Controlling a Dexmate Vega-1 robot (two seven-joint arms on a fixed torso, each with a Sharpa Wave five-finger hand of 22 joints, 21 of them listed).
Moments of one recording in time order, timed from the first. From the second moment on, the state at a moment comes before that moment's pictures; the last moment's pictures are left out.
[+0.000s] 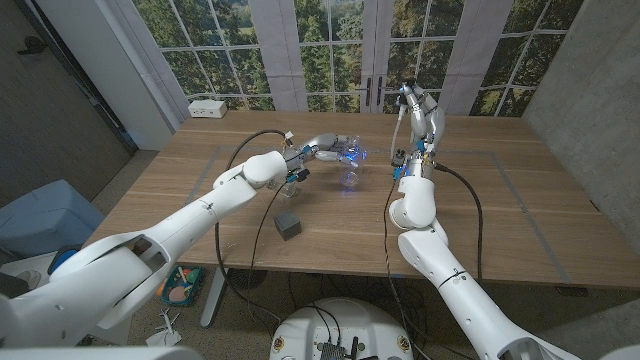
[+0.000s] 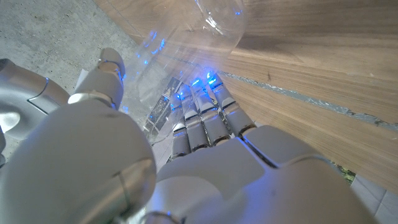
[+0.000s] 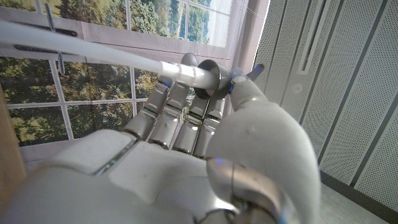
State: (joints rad) left arm 0.50 0.51 0.74 -1.26 -0.05 -0.34 -0.25; left_hand 0.82 -0.03 0.50 -0.21 0.17 0.47 0.05 0.47 0.25 0.66 -0.03 0.21 0.21 0.61 -0.06 0.18 0.17 0.47 -0.01 0.39 0.20; right arm -1.00 -0.15 -0.37 -1.62 0.18 0.64 -0.55; right_hand 1.10 0.11 0.41 -0.17 0.18 1.00 -0.10 0.38 0.21 0.96 -0.13 0.54 0.70 0.82 -0.10 0.66 1.04 0.48 -0.05 0.88 0.24
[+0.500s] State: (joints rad) left arm 0.50 0.50 0.76 -1.27 -0.04 -0.33 -0.27; left_hand 0.82 -0.03 0.50 -0.21 0.17 0.47 0.05 0.47 0.25 0.66 -0.03 0.20 0.21 0.61 -0.06 0.18 0.17 0.47 -0.01 0.39 0.20; right arm -0.98 -0.14 -0.38 -1.62 0.20 0.65 -0.50; right_hand 1.10 0.11 0.41 -0.17 0.18 1.00 -0.09 0.39 0.22 0.96 -0.13 0.54 0.72 0.83 -0.10 0.66 1.04 0.48 -0.05 0.89 0.24
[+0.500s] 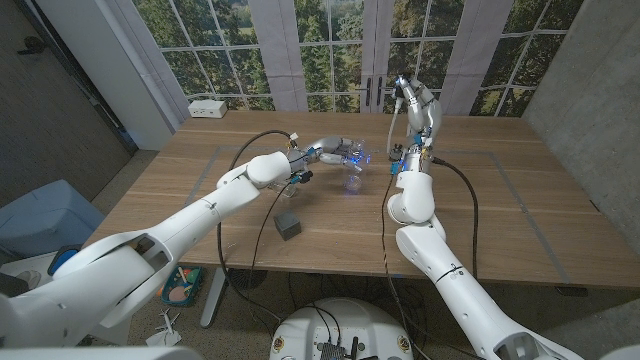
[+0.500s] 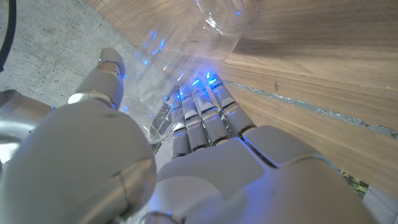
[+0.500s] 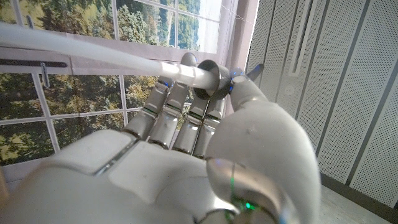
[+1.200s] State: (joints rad) left arm 0.49 0.49 0.77 -1.27 -0.04 -0.32 -0.28; left_hand 0.82 -0.03 0.50 -0.21 0.17 0.47 0.05 0.47 0.25 0.66 -0.03 0.20 0.21 0.61 -0.06 0.18 0.17 0.47 -0.01 0.39 0.20; right arm -0.94 -0.13 -0.40 -1.61 0.21 0.64 -0.45; right_hand 1.10 0.11 0.41 -0.17 0.18 1.00 -0.09 0.39 0.22 0.96 -0.13 0.54 0.72 0.83 -0.10 0.65 1.05 0.47 -0.05 0.91 0.23
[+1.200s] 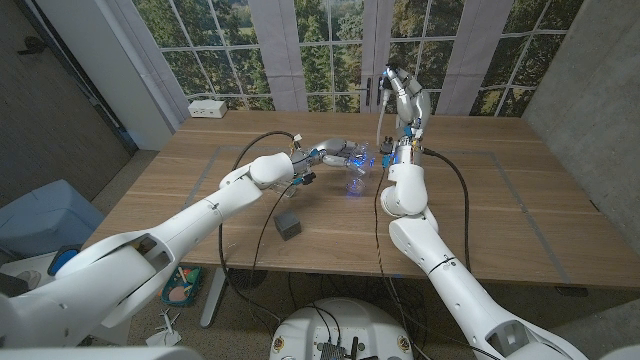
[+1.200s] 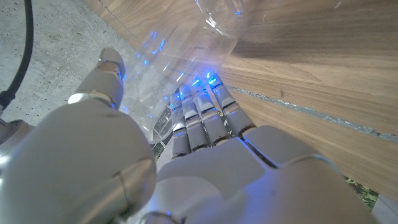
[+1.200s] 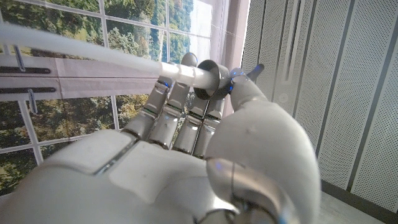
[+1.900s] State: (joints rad) left arm 0.47 0.47 0.78 -1.22 -0.05 -0.34 -0.31; left_hand 0.82 -0.03 0.50 -0.21 0.17 0.47 0.05 0.46 0.25 0.66 -0.03 0.20 0.21 0.61 -0.06 0.18 0.17 0.47 -0.01 0.39 0.20; right arm -0.88 -0.10 -0.45 -1.55 0.23 0.63 -0.42; right_hand 1.09 0.12 0.41 -0.17 0.18 0.99 -0.09 0.38 0.22 0.96 -0.13 0.54 0.72 0.83 -0.10 0.65 1.06 0.47 -0.05 0.93 0.23
